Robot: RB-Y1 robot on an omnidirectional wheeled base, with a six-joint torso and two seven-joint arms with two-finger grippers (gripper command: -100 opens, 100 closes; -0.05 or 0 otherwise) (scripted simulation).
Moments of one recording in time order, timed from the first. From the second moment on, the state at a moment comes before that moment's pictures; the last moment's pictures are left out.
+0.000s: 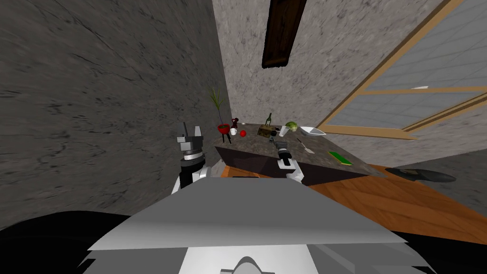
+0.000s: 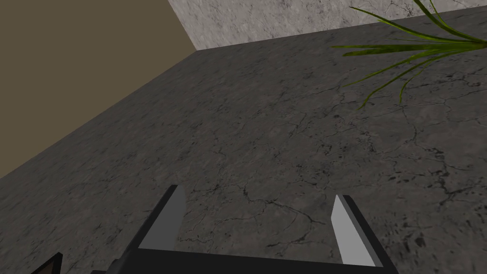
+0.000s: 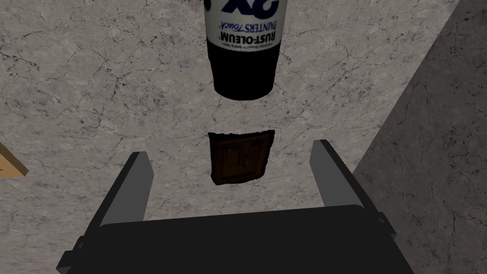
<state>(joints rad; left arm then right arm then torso) 0.49 0.01 0.06 -2.37 -0.08 -0.59 -0.01 0.07 -0.12 -0.29 -1.57 0.54 -0.22 0.95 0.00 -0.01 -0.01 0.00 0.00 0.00</state>
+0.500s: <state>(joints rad) 0.49 0.01 0.06 -2.37 -0.08 -0.59 -0.01 0.03 -0.11 -0.32 -1.53 0.57 -0.24 0.99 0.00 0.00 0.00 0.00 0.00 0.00</state>
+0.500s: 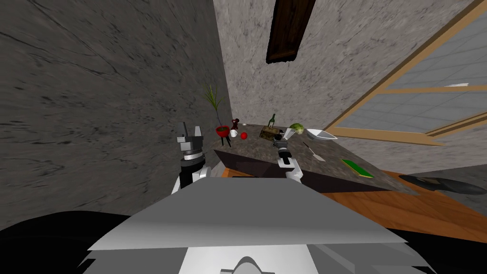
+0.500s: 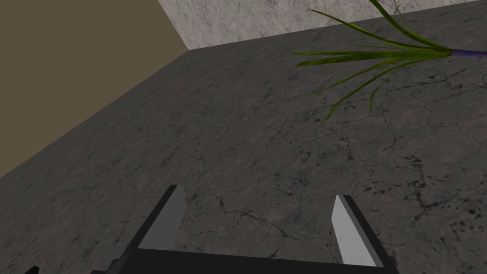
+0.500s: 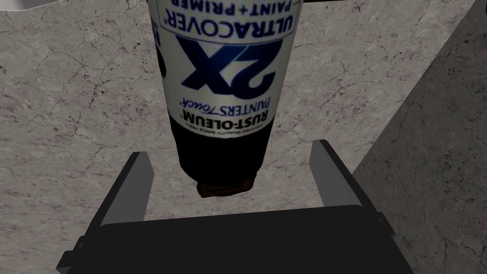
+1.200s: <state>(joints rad) 0.49 0.01 0.06 -2.37 -0.08 -0.59 -0.01 0.01 -0.12 -0.32 -1.54 0.57 -0.21 0.99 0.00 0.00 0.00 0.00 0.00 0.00</state>
